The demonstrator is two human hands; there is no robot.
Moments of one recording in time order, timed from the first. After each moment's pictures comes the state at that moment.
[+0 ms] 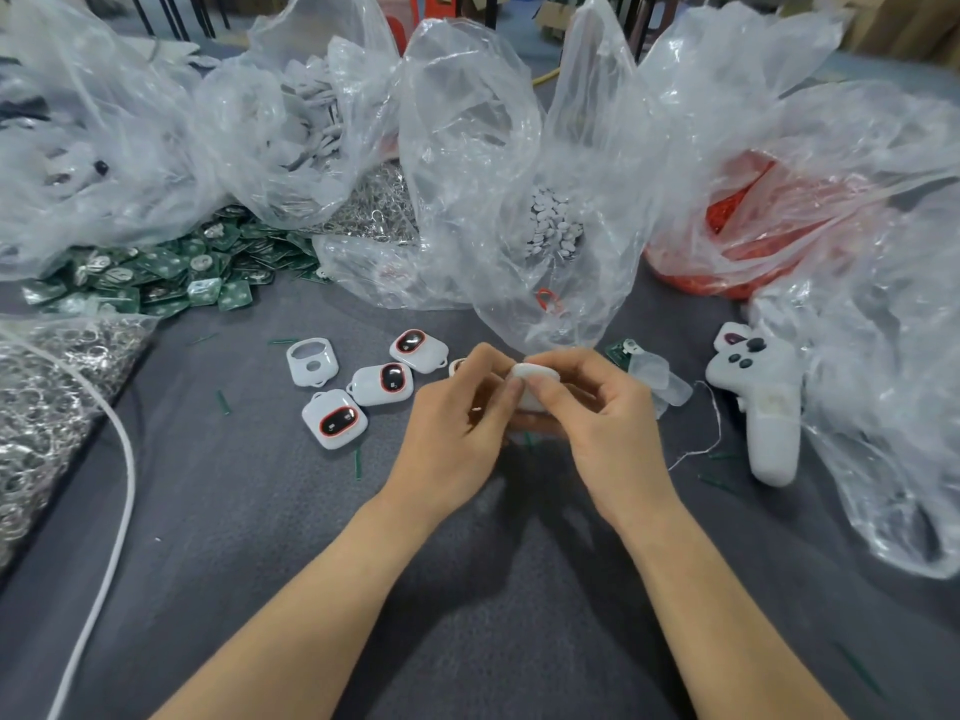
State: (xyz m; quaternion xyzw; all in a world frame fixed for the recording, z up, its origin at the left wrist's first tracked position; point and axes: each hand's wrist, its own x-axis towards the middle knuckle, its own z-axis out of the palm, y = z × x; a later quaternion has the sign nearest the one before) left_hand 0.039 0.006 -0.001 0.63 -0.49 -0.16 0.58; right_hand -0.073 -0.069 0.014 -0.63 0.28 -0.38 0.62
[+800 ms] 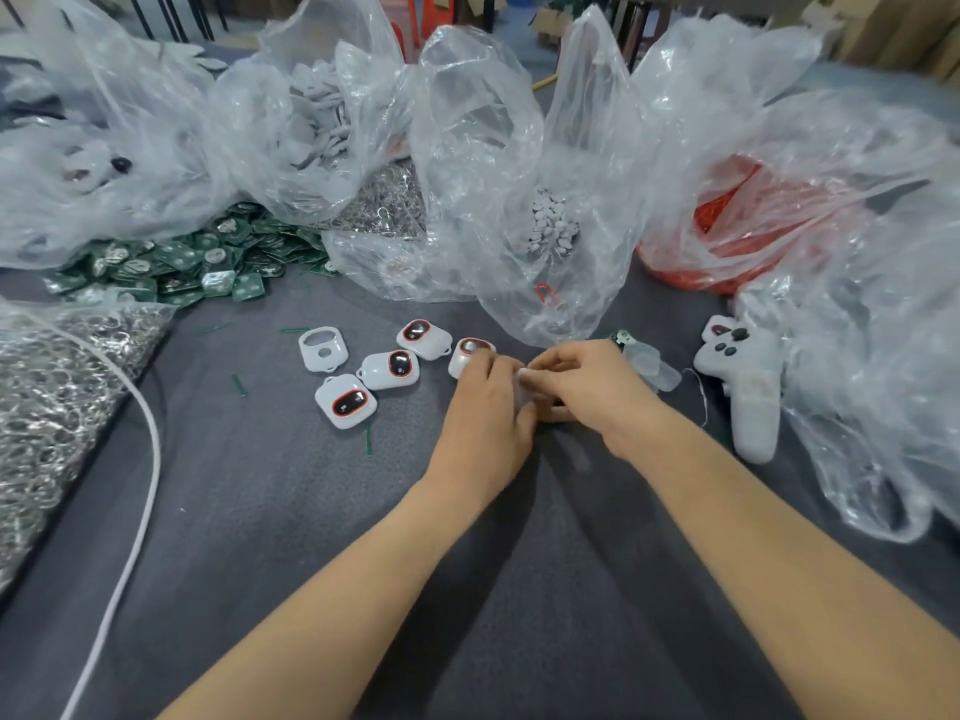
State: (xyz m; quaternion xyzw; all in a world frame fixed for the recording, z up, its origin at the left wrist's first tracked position) left_hand 0.019 -0.004 -0.005 0.74 -0.54 -0.03 0.40; right_hand -0.061 -0.092 0.032 -0.68 0.44 -0.17 0.56
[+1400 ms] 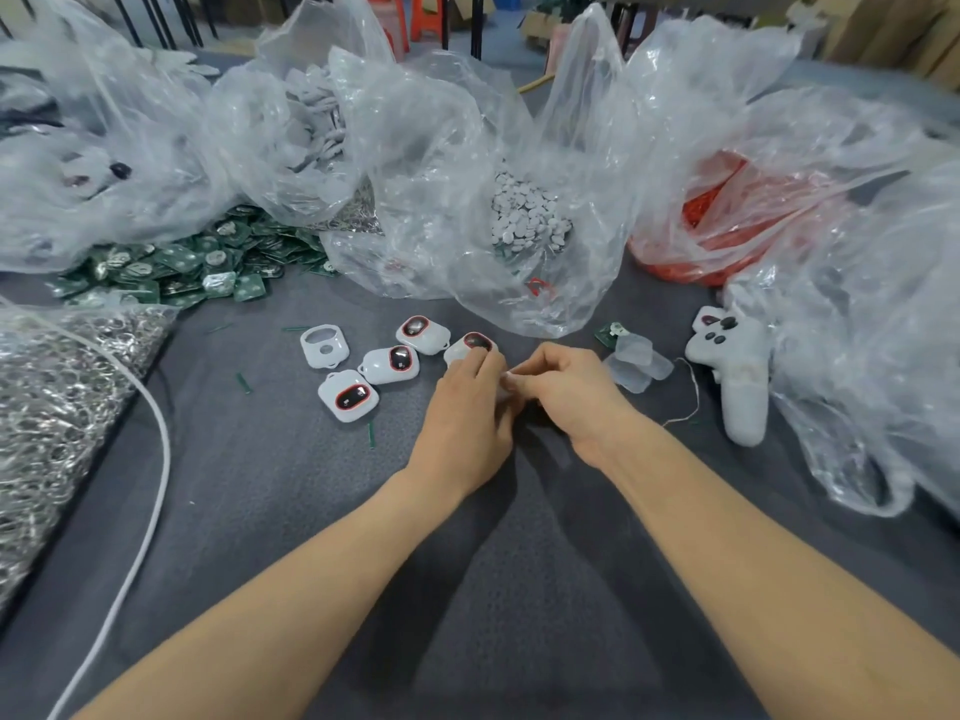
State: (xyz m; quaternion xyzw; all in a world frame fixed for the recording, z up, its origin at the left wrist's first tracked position) left_hand 0.030 0.008 -0.008 0.75 -0.56 -0.03 0.36; right_hand -0.056 -0.075 0.015 -0.65 0.44 -0.22 0.59
